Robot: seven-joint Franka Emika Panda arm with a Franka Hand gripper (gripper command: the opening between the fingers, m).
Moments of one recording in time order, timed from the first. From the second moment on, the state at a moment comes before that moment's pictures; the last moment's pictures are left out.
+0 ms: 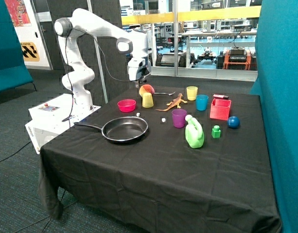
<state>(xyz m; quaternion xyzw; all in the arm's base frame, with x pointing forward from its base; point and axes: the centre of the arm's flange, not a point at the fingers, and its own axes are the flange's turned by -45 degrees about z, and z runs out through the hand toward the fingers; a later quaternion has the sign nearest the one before) 0.504 -0.001 0.452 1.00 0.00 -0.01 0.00</state>
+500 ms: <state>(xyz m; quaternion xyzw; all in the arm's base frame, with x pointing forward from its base) 0.491 -0.009 0.442 1.00 0.04 0.00 0.00</state>
